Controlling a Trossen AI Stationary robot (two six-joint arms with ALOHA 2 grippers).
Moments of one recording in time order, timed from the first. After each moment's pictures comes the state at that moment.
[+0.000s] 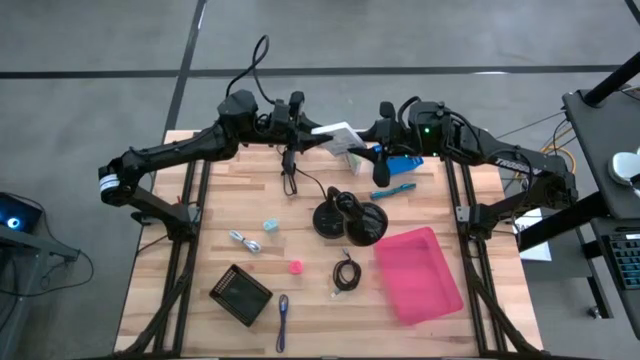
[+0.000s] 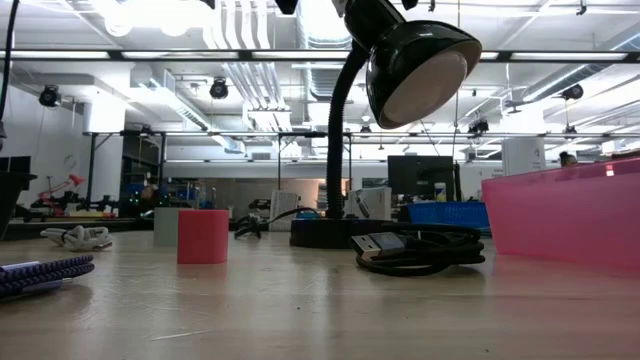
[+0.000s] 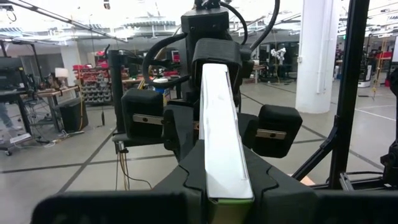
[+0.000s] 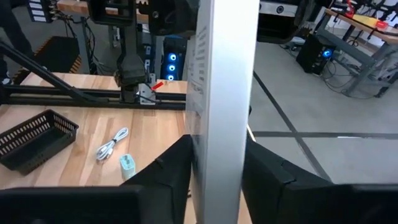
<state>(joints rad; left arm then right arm) 0.38 1.39 1.31 0.26 0.50 0.01 -0.26 1.30 1.42 -0.43 -0.06 -0.17</state>
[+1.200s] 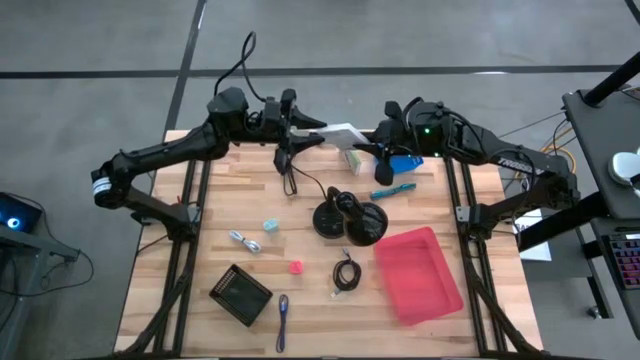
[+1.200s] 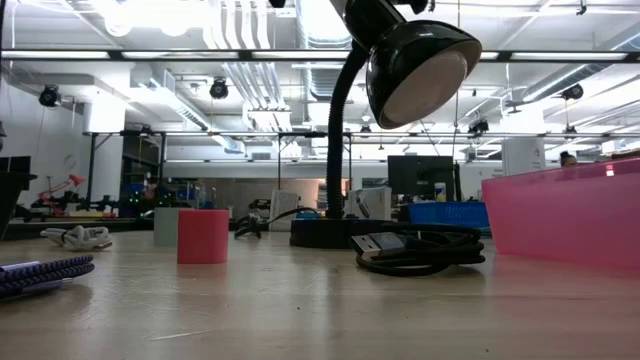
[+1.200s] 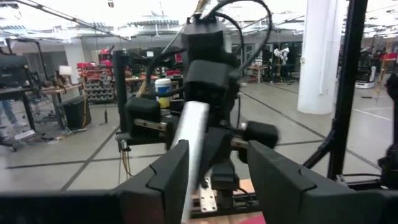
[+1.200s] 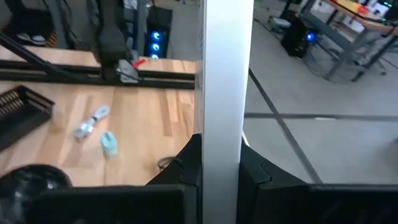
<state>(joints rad) 0.40 1.32 1.31 0.19 0.48 0.00 -0.26 1.29 1.42 -0.52 0.02 -0.20</state>
